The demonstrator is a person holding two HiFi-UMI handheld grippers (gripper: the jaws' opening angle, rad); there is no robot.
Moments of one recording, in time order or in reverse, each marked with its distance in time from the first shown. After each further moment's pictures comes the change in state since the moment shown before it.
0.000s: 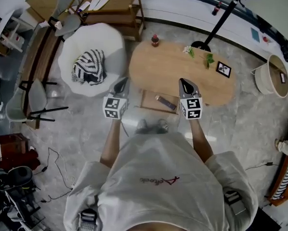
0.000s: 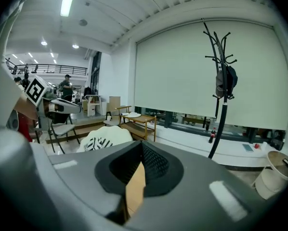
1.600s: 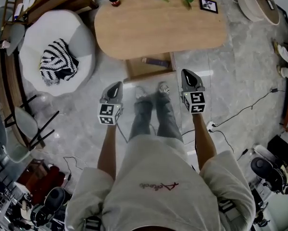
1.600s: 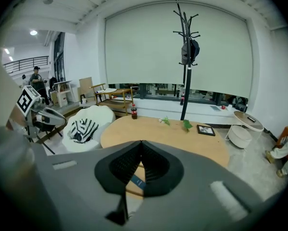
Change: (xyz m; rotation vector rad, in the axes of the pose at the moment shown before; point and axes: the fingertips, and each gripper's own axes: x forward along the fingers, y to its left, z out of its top) left arm 0.024 -0.050 -0.228 -0.048 0.334 -0.364; right arm -0.055 0.013 -0.213 0.244 0.263 -0.301
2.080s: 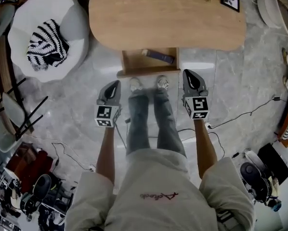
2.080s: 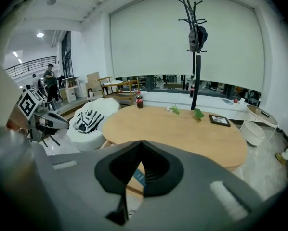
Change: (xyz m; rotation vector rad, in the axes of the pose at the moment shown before) left arm 0.075 0.025 -0.108 -0.082 0.061 0.087; right arm 0.091 -0.010 -0.080 -0.041 0.031 0.105
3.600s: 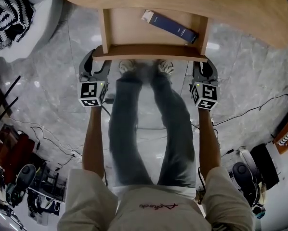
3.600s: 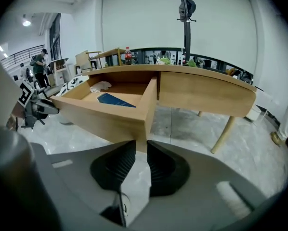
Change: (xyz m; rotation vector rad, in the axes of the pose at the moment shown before) left arm 0.175 0.084 -0.276 -0.006 0.009 0.164; right arm 0.157 -0.042 -0.343 0.044 0.142 -0.089
